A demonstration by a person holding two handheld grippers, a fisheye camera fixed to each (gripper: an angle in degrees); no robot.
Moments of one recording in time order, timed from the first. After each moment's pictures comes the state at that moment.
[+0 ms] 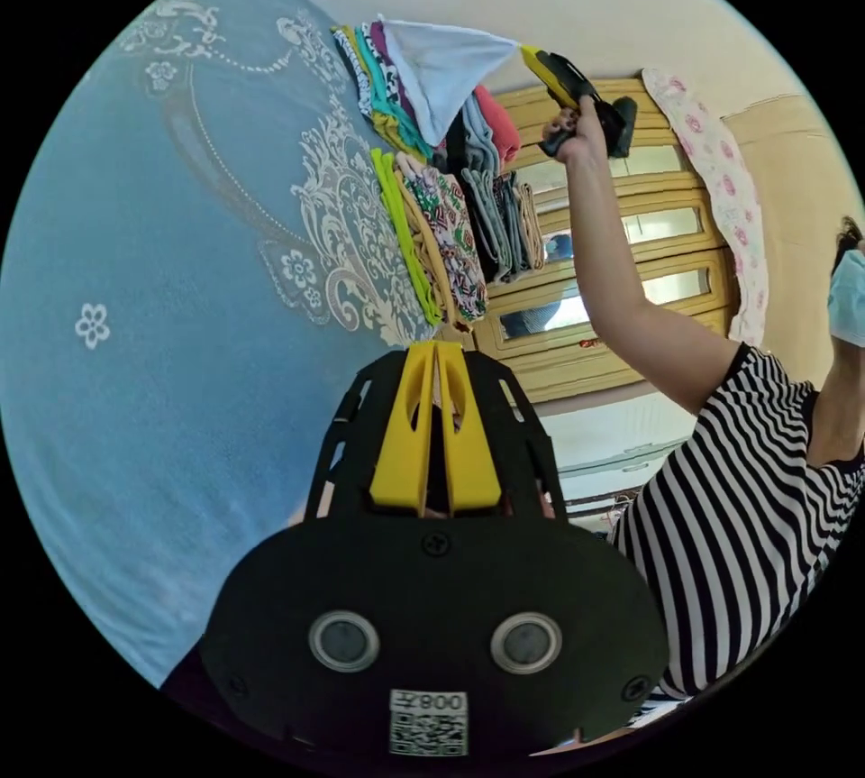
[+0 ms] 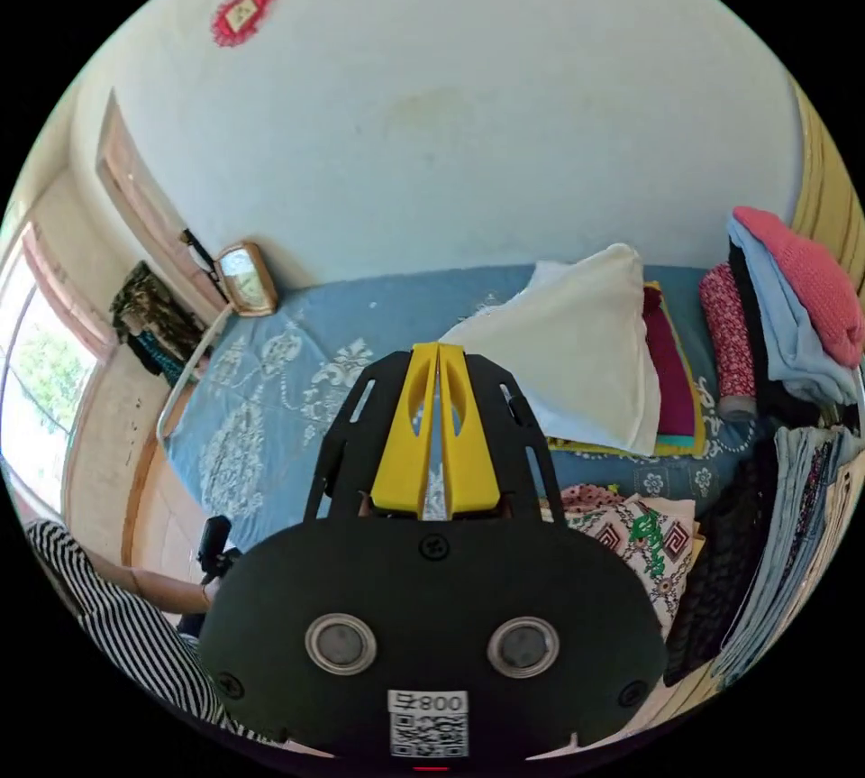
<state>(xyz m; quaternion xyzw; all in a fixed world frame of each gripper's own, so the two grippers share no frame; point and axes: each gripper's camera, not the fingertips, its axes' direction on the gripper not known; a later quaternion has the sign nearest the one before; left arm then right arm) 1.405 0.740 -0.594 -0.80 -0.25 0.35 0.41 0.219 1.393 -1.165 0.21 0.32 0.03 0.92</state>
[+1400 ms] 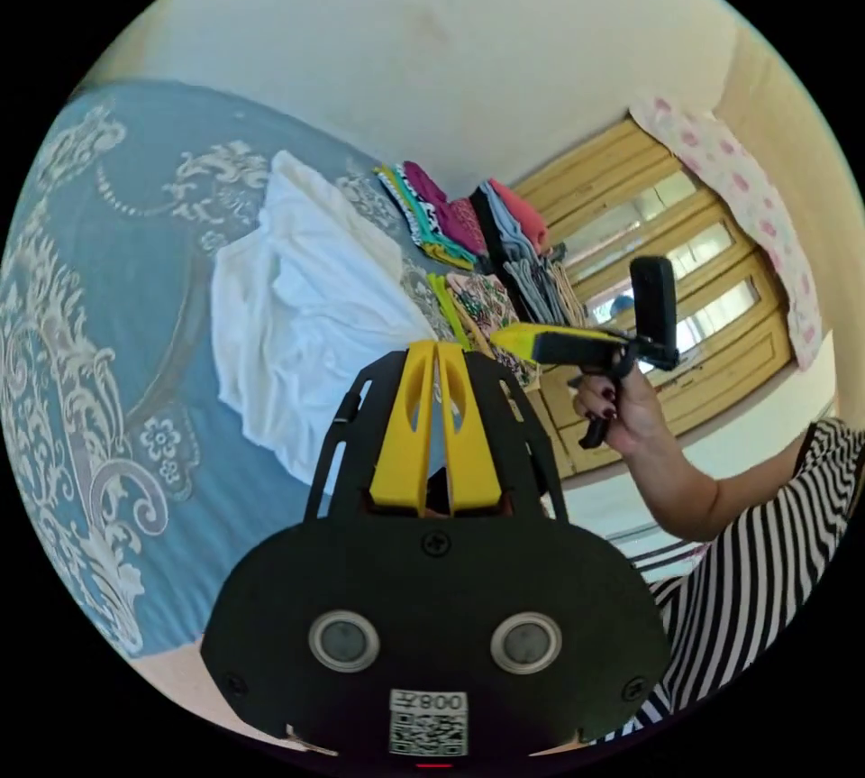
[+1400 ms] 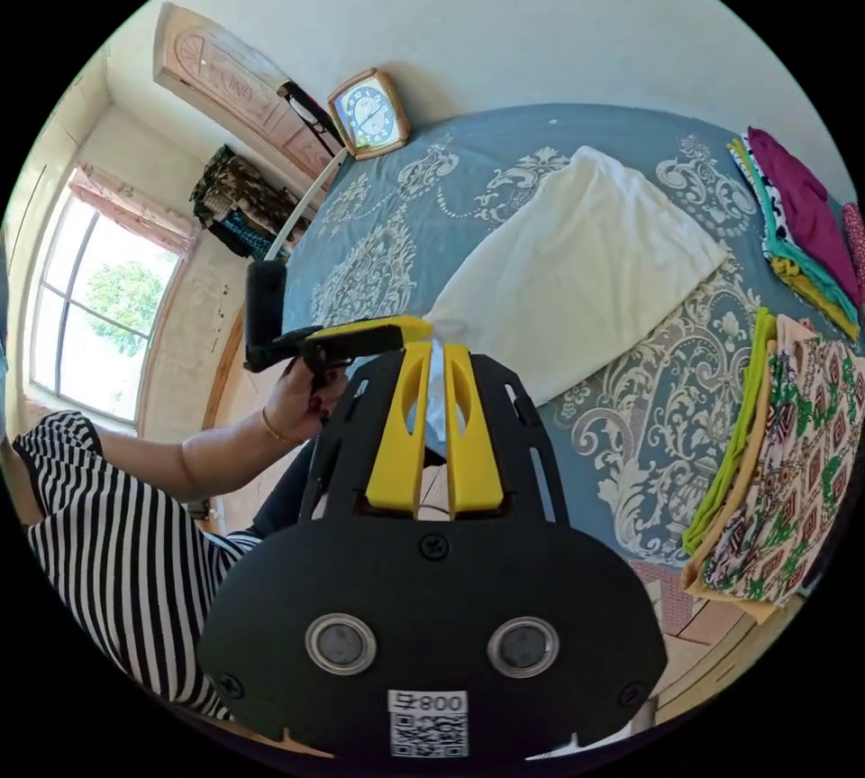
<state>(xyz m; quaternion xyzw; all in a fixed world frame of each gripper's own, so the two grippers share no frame) 1.563 0.834 -0.599 -0.69 -0.21 0.53 0.45 0.319 1.566 -0.813 0.02 0.20 0.04 0.98</state>
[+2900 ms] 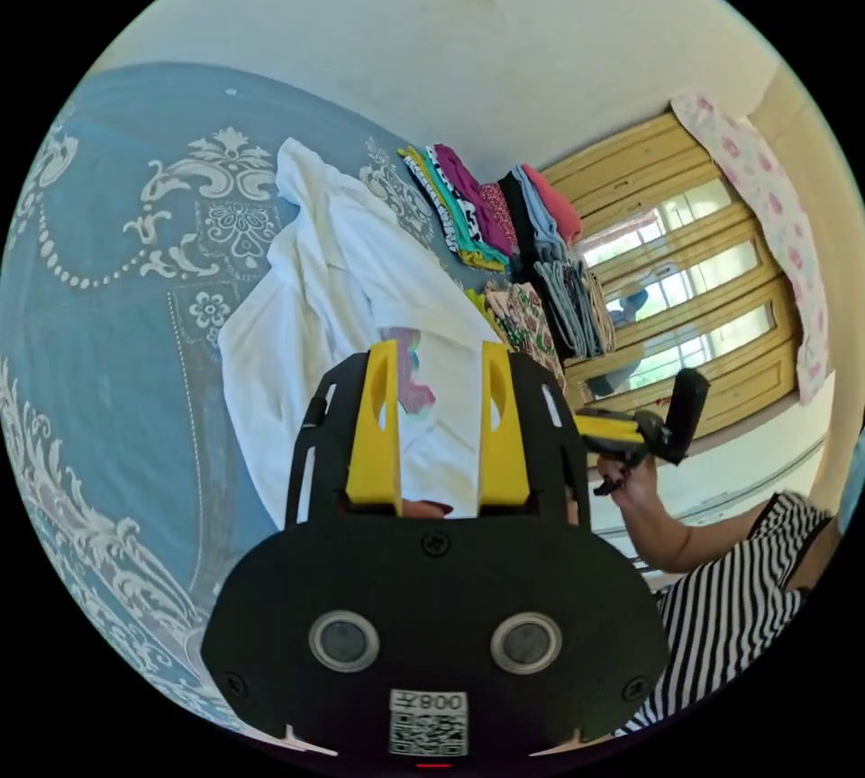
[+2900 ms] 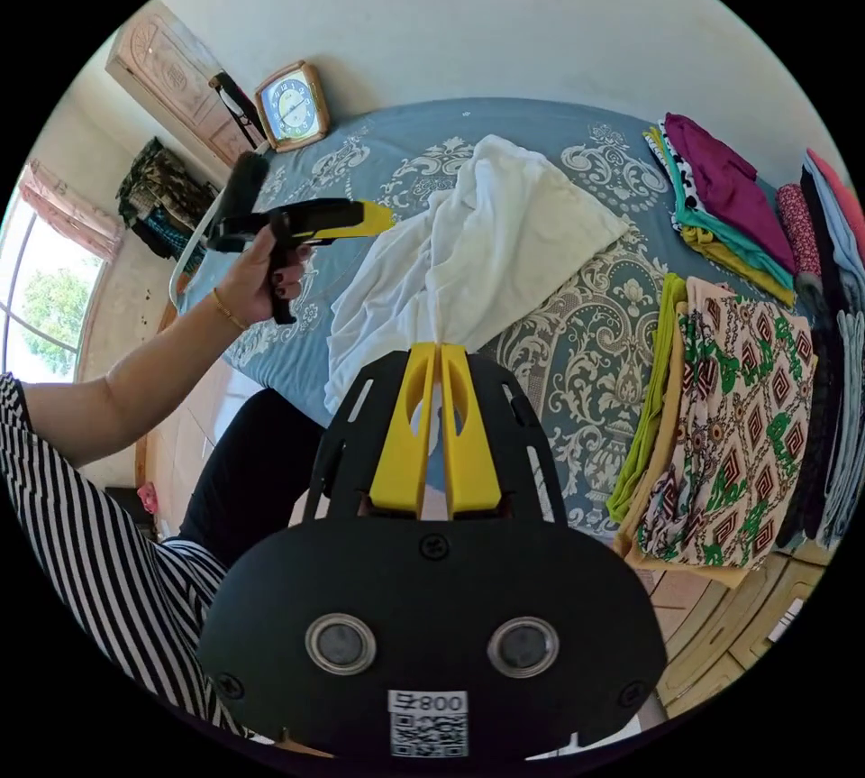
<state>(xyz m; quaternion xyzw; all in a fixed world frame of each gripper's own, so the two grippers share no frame) 1.500 1.030 -0.482 -0.71 -0.27 0.48 0.43 0.387 1.667 -0.755 0.02 0.31 0.06 0.95</state>
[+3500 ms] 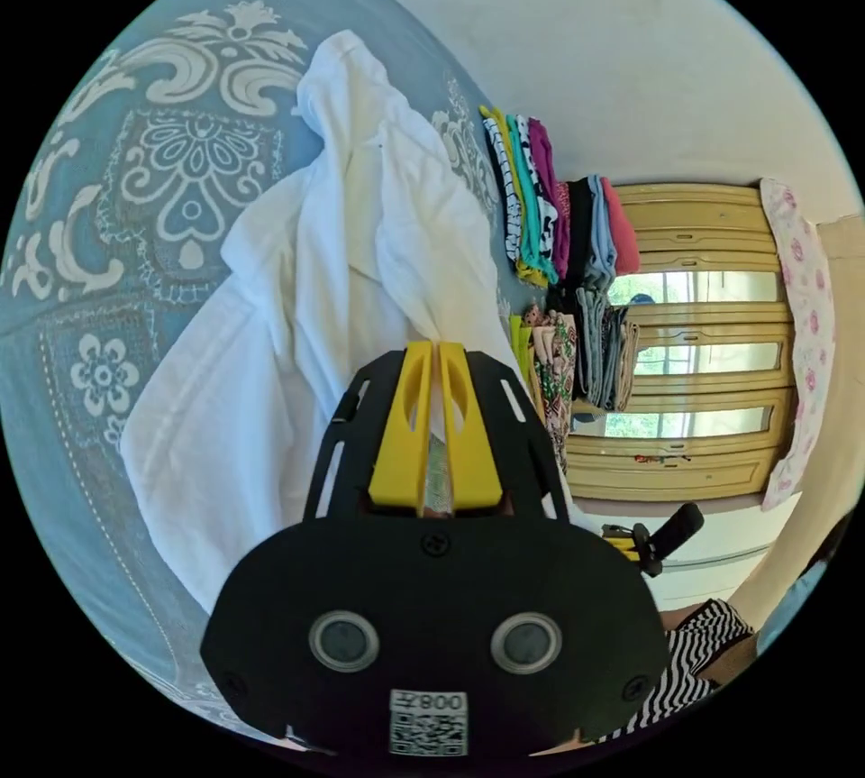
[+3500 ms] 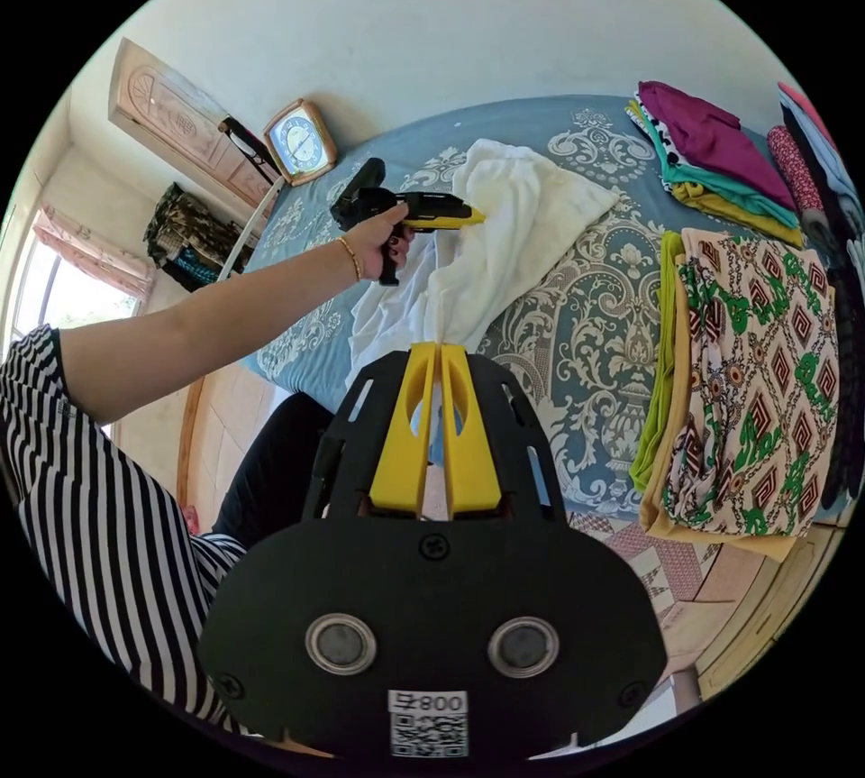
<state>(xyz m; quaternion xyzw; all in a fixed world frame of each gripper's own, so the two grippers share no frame) 1.475 1.114 -0.447 -0.71 -0.36 0.40 0.46 0.331 1.755 -0.760 0.07 0.25 0.09 0.96</state>
